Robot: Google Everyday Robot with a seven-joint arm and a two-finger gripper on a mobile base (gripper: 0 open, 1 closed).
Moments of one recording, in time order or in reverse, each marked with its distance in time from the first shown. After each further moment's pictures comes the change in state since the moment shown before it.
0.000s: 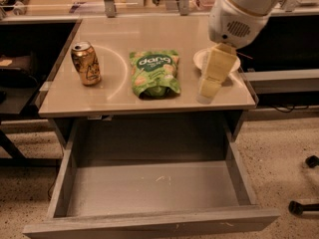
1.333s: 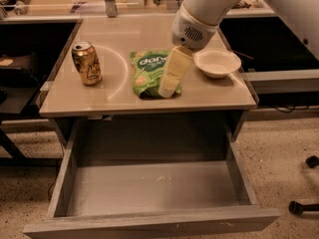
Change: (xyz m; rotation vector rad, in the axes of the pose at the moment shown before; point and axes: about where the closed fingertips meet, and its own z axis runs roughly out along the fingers) arm -0.068 -0.027 0.065 -0.122 -0.122 0.016
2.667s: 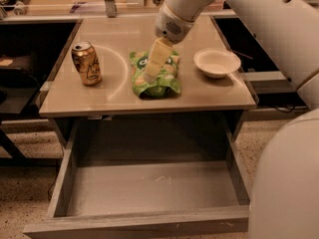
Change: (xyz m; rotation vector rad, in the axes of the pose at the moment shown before) arm -0.043 -0.064 0.040 -0.005 -0.083 -0.054
